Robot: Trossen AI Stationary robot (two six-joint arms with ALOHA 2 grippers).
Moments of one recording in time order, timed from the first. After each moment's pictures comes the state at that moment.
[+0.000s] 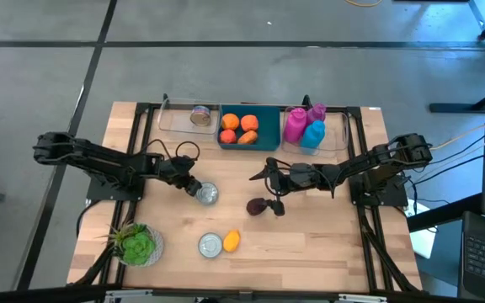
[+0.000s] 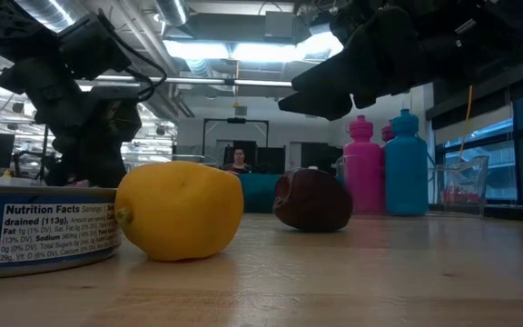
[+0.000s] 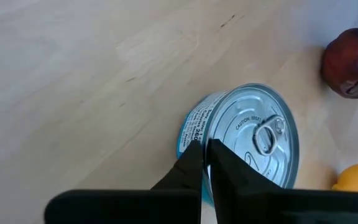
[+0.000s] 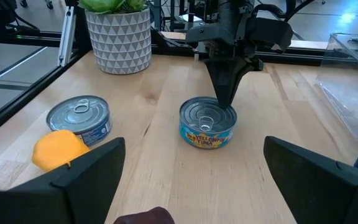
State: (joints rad) left arm 0.09 1.17 0.32 -0.03 0.04 -0.95; right arm 0.14 1.58 0.62 0.67 0.00 -0.01
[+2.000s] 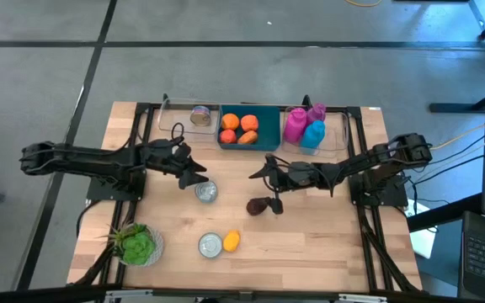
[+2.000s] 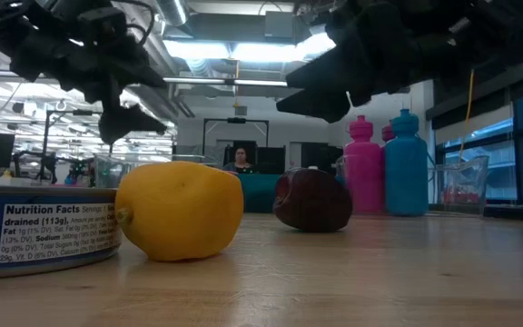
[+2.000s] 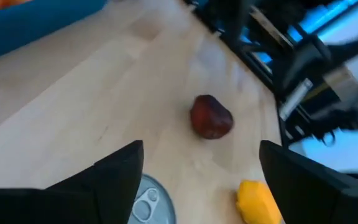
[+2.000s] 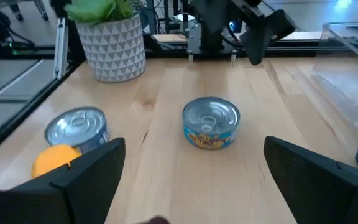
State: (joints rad) left arm 0.24 0.83 0.31 0.18 0.24 -0.65; right arm 0.12 1.58 0.63 0.66 0.00 0.06
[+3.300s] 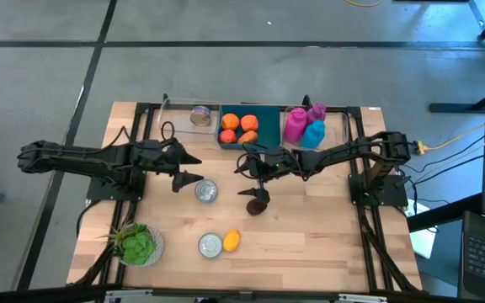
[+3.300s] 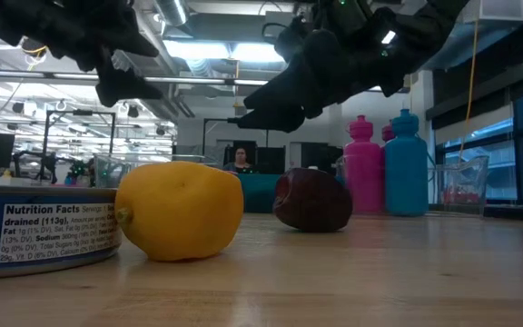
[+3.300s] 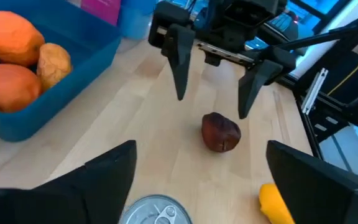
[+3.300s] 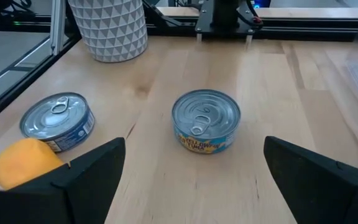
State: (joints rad) left arm 0.12 0.67 0.44 -0.08 0.02 -0.44; right arm -0.02 1.76 0.90 0.43 -0.24 -0.04
